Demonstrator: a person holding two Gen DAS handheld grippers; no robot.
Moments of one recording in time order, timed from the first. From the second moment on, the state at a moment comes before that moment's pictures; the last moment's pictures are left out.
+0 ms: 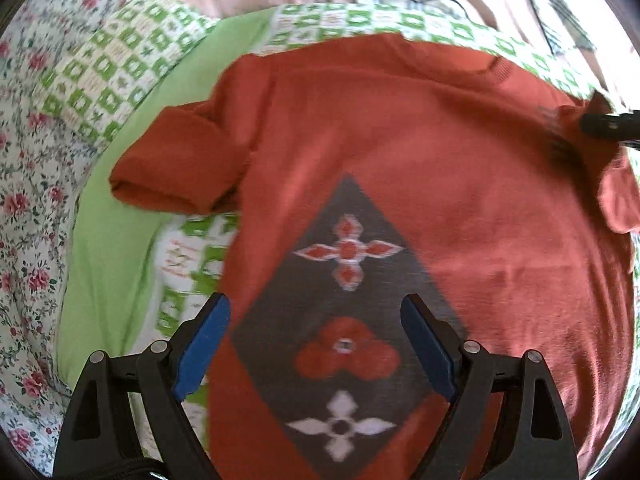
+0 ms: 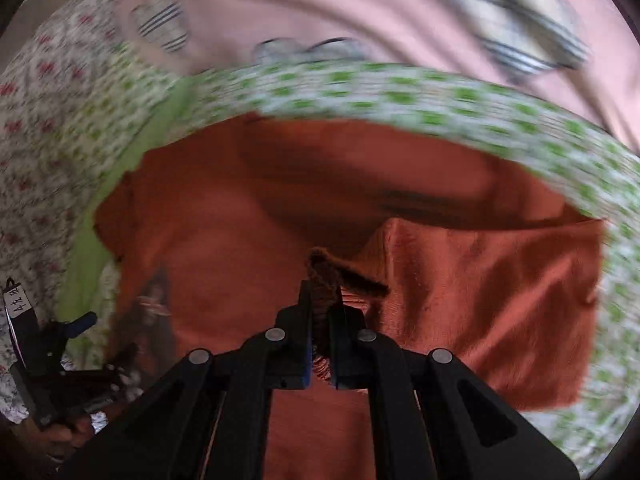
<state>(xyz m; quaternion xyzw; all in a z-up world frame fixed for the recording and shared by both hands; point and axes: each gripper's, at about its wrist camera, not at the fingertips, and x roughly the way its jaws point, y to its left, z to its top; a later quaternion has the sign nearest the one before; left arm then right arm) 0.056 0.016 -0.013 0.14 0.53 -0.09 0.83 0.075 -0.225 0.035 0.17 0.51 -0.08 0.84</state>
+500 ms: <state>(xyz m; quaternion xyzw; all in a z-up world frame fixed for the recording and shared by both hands) 0.098 0.036 -0.008 0.10 0.52 -0.16 0.83 0.202 -0.133 -0.015 0.20 0.52 0.03 0.83</state>
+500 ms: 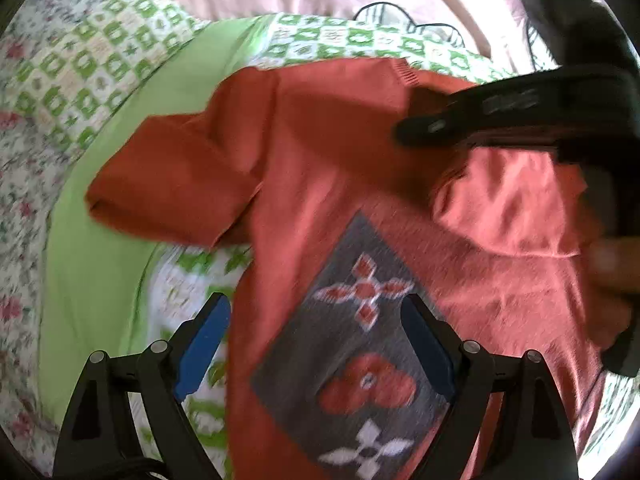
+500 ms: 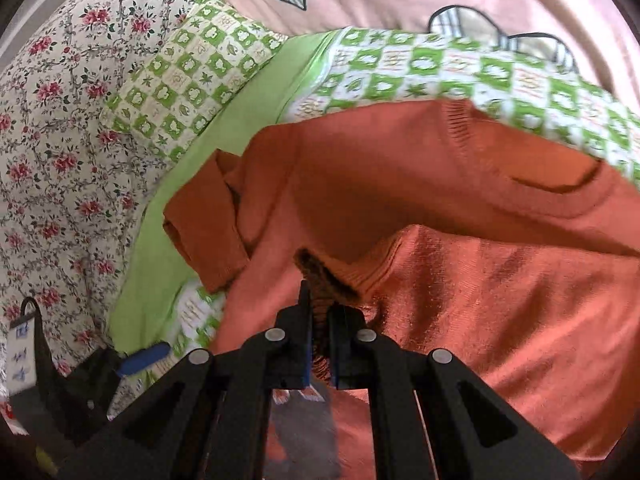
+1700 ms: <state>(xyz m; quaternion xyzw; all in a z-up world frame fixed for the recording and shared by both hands) 0.217 0.012 -0.037 0.05 0.50 -0.14 0.85 0.027 -0.298 -0.029 0.24 0.52 -0.21 0.79</state>
